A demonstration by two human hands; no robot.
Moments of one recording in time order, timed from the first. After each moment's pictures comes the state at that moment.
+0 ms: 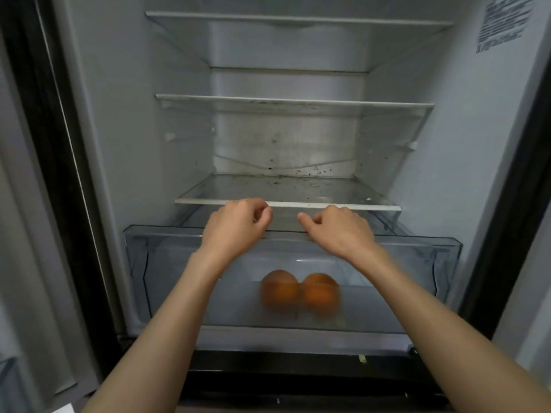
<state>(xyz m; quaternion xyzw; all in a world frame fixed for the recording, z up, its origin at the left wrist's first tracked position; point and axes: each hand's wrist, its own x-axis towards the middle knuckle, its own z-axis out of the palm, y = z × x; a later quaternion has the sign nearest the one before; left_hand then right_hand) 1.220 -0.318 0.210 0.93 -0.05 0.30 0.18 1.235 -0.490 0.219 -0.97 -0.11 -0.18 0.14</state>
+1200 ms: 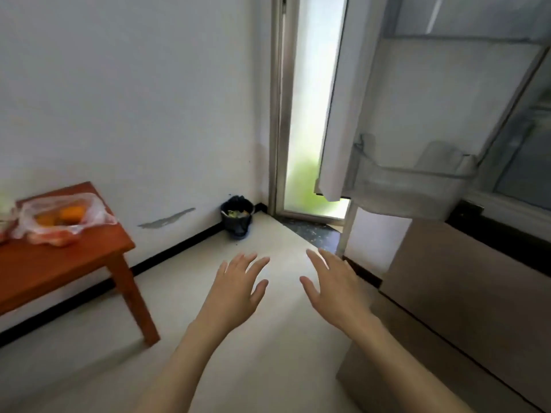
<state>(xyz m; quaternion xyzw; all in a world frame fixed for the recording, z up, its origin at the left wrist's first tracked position) 0.664 -0.065 -0.037 0.93 0.32 0.14 0.10 0.821 -0.182 -0.014 -0.83 -0.53 0.04 0.15</state>
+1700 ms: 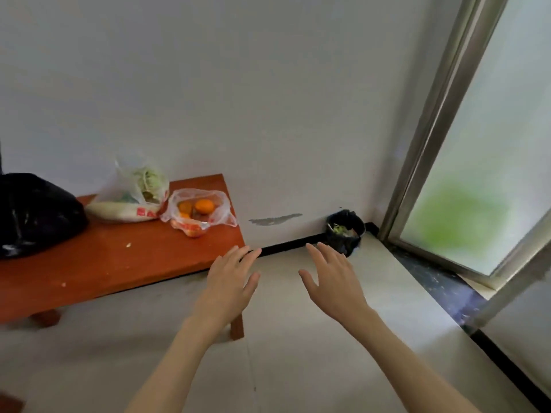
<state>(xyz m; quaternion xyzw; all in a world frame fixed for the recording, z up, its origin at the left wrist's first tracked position) 0.523 0.148 -0.023 0.82 0.55 0.16 0.07 0.722 0.120 -0.014 -0.68 -0.71 0.06 0.16</state>
